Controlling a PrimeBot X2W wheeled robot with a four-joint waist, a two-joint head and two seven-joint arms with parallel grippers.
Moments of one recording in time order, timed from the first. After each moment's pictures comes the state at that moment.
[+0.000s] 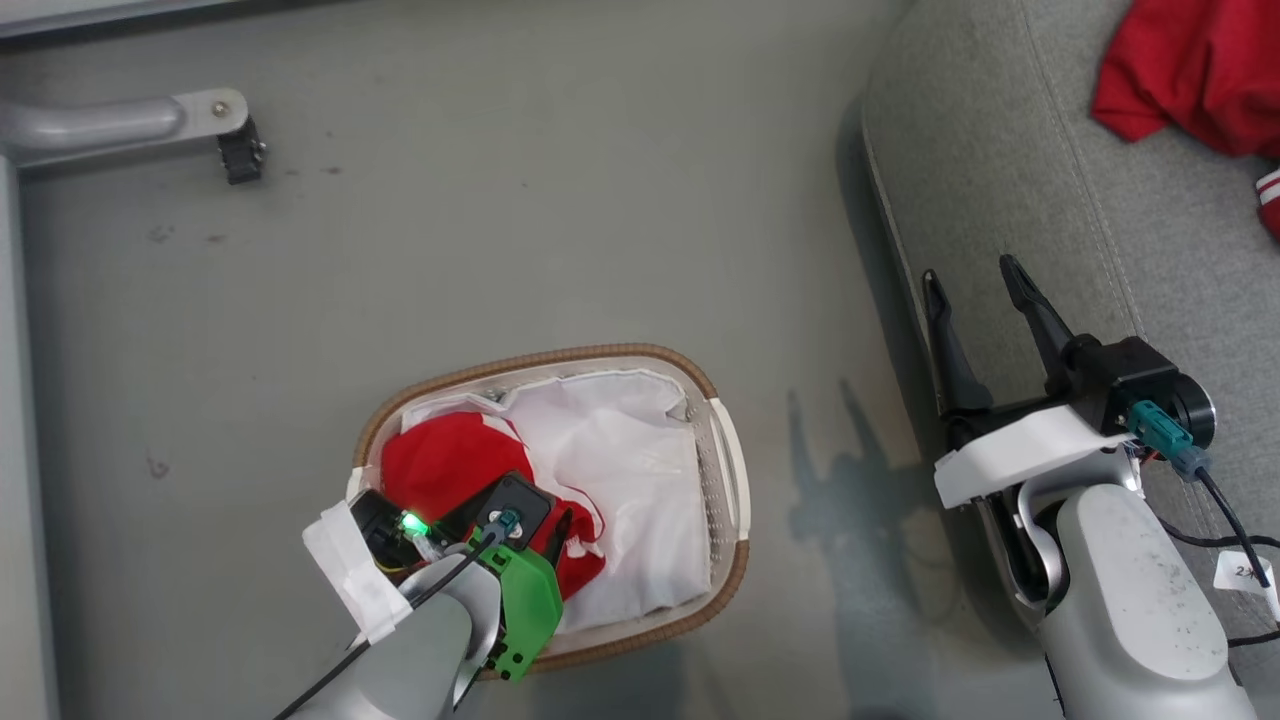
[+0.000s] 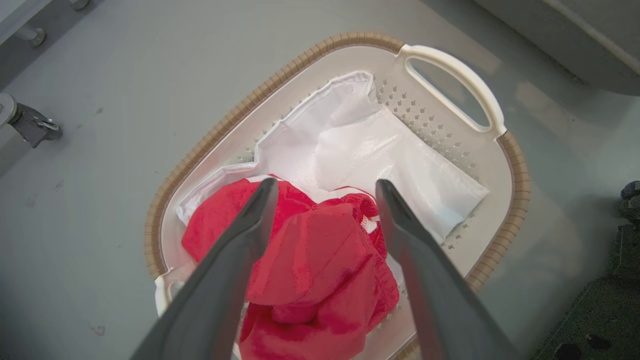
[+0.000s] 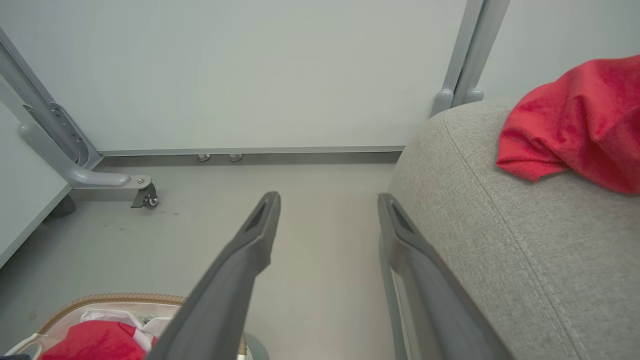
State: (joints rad) left arm -0.57 0.05 -0.68 1.05 -0.12 -0.13 -0.19; right arm -0.37 -0.05 0.03 0.30 0.12 0.13 -0.26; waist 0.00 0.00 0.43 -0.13
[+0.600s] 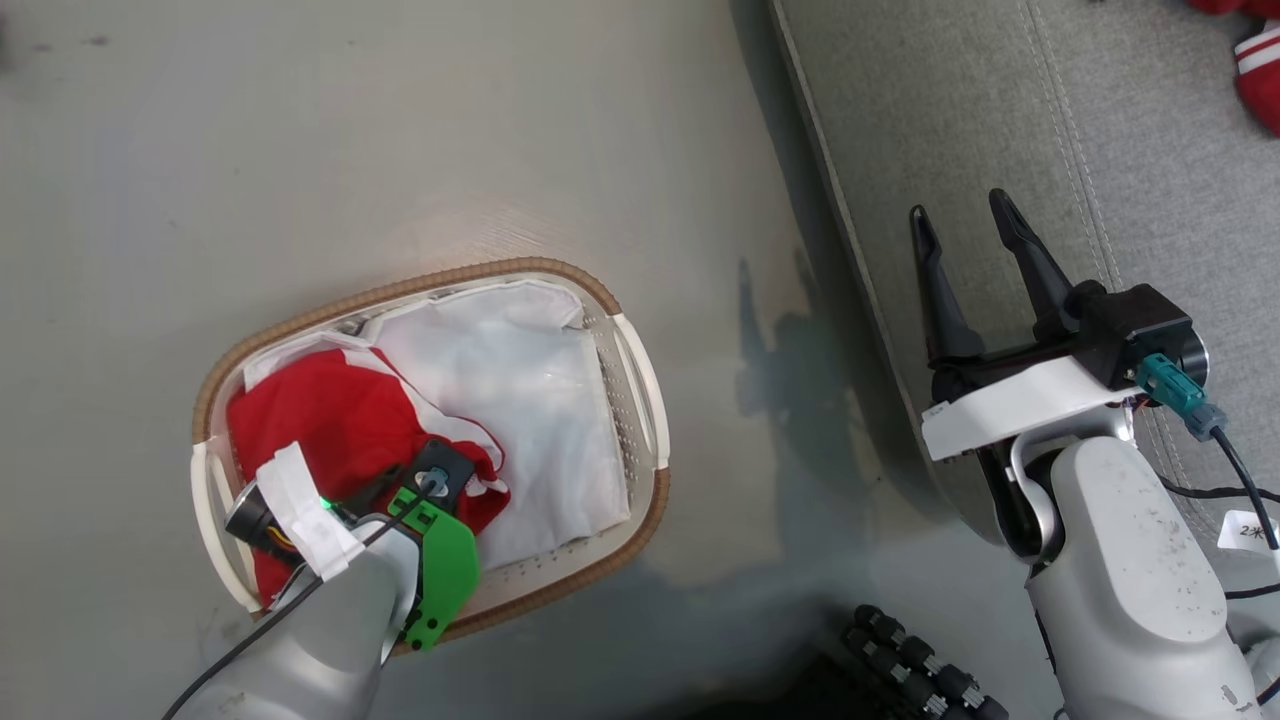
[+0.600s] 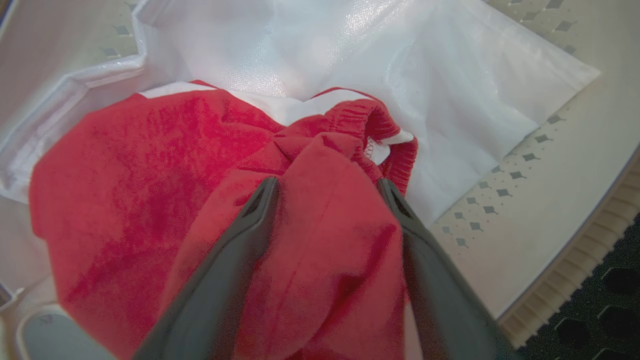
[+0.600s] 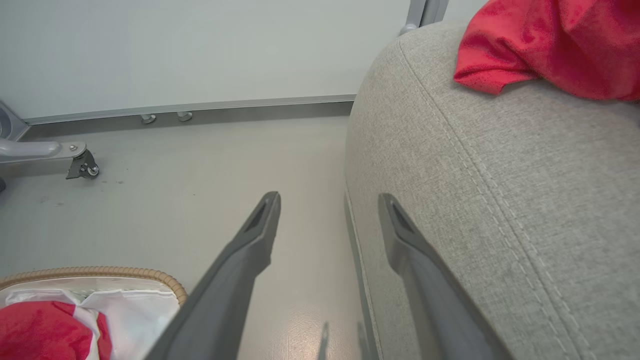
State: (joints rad) left arm -0.71 0.10 -0.72 1.26 -0.12 -0.08 -0.07; right arm -0.45 -0.05 0.07 0.26 0.18 0.13 -0.26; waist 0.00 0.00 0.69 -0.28
